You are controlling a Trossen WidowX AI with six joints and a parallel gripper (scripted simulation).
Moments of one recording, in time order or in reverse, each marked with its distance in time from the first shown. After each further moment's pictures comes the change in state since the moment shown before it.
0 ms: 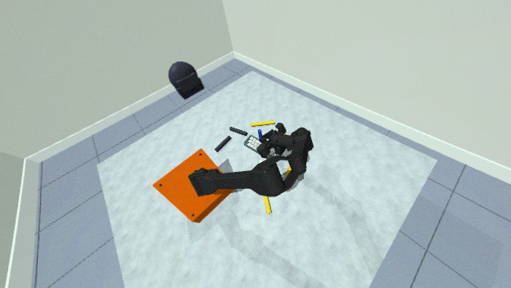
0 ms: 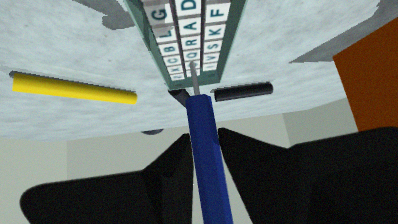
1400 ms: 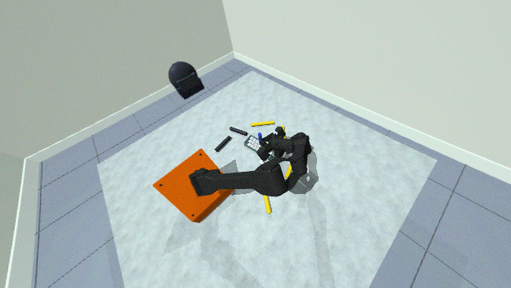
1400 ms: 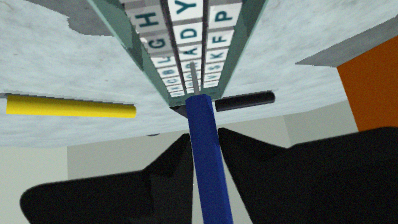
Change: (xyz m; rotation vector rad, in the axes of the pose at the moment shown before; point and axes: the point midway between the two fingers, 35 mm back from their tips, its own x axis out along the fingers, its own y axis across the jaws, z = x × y) arm 0.013 -0.003 0.021 0.011 0.008 -0.002
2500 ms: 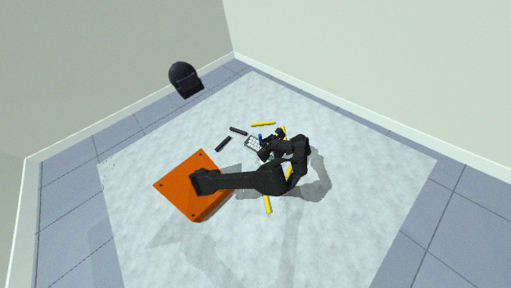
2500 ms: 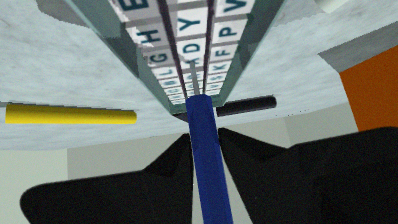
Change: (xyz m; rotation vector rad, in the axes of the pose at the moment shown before) arm 0.006 0.000 0.009 0.000 0.001 0.000
